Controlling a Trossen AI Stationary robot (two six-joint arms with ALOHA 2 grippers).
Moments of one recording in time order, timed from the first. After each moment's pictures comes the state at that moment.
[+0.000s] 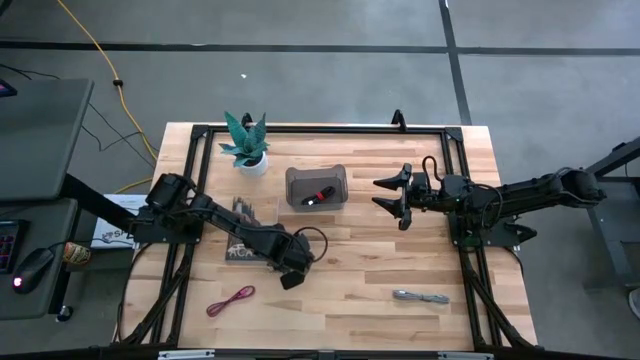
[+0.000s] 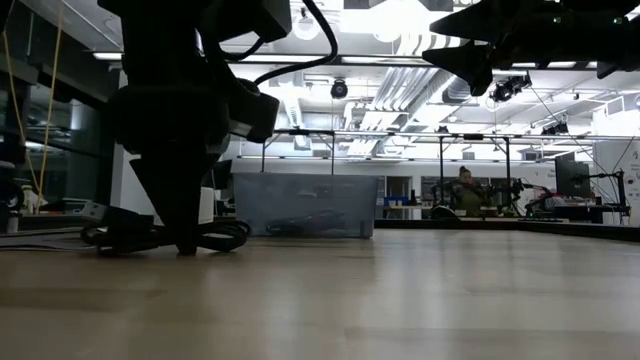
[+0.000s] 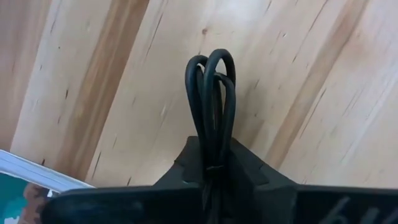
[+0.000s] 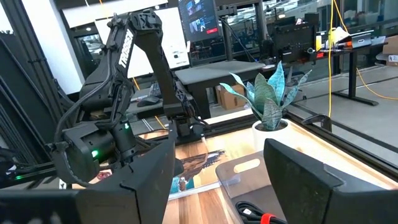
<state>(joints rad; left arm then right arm) -0.24 1.91 1.16 -0.69 -0.12 -0.73 0.01 0.88 0.29 0.67 0.13 0.18</state>
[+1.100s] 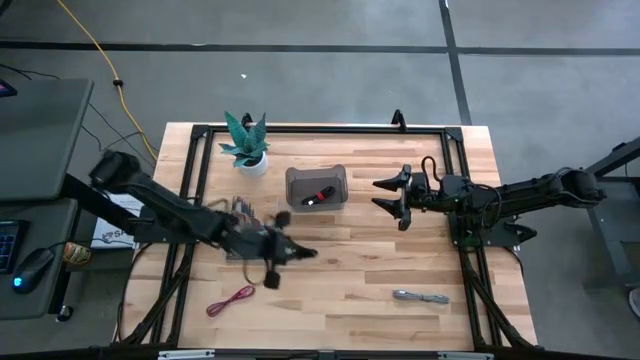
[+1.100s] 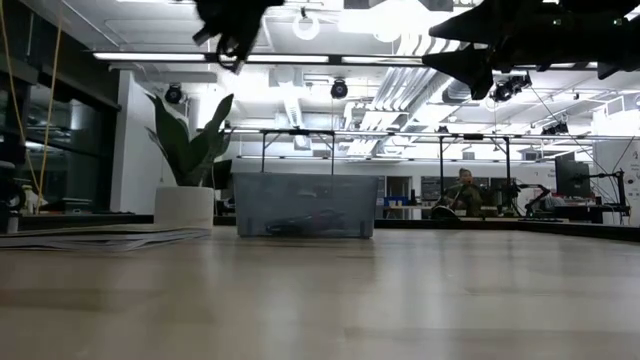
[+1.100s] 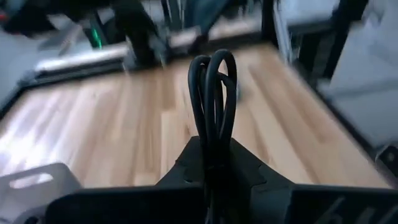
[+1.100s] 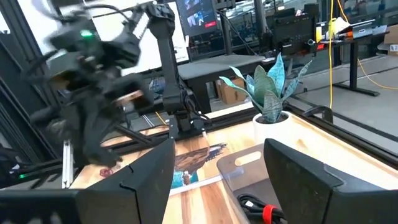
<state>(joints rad) -0.32 1.35 0.79 0.18 -0.35 0.01 0.01 0.88 0.29 0.65 0.13 0.21</state>
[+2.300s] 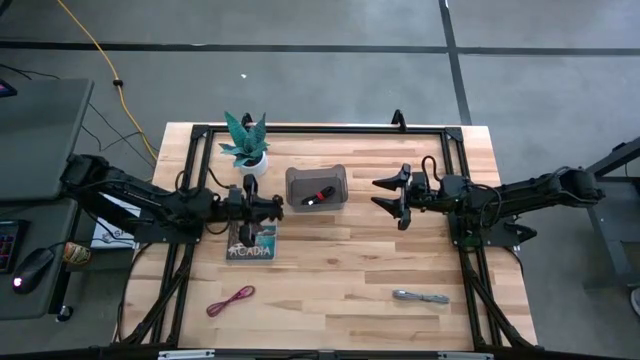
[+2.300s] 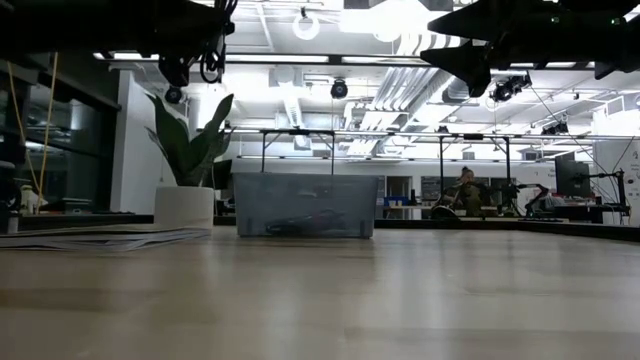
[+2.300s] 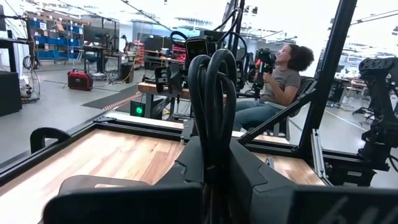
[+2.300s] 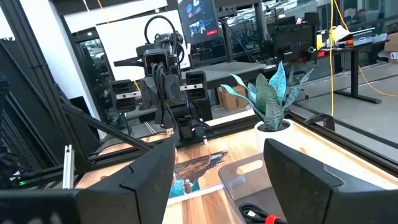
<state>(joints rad) -0.07 0.97 0.24 0.83 -0.26 -0.09 0.01 0.91 0.29 0.70 0.13 0.20</state>
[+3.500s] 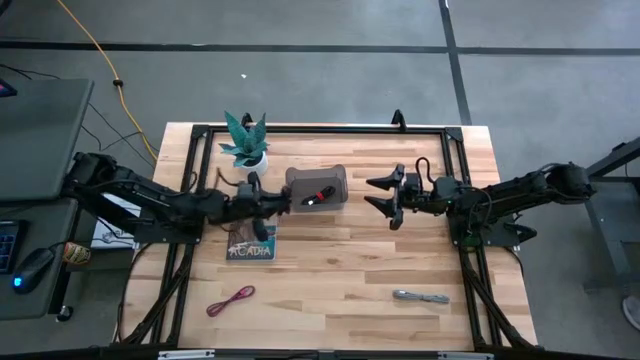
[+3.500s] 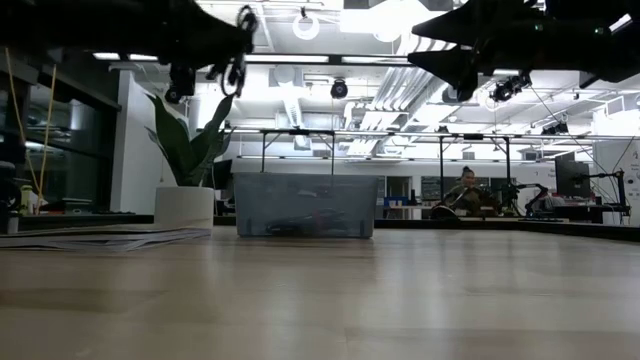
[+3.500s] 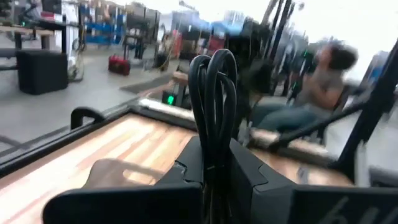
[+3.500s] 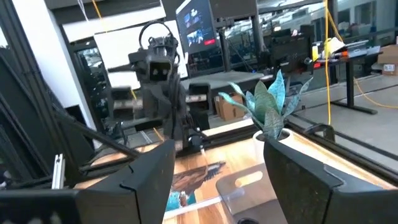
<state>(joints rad) -0.07 1.10 0.33 0.81 -0.42 -0.16 0.01 1.07 0.29 0.92 0.16 0.18</state>
